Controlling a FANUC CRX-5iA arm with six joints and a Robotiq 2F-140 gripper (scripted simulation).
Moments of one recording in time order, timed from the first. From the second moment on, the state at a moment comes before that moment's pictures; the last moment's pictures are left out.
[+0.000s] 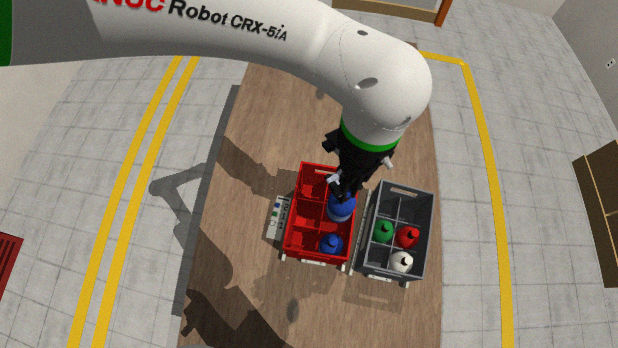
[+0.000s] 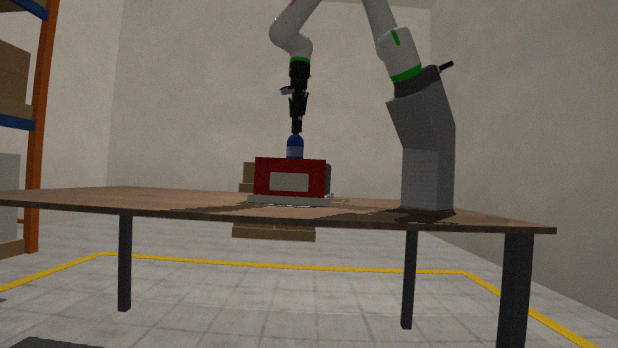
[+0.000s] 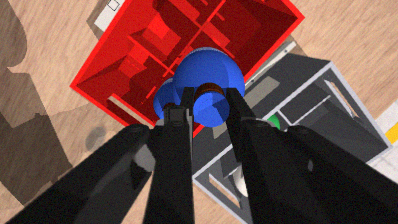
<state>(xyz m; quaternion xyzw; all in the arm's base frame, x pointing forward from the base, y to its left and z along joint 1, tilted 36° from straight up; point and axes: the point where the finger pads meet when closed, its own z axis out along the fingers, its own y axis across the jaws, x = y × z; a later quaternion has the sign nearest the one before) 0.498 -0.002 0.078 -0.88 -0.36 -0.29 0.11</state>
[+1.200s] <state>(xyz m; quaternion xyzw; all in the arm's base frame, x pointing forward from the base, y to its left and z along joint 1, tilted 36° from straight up) 0.512 0.010 0.052 -0.88 -0.36 -0.29 0.11</state>
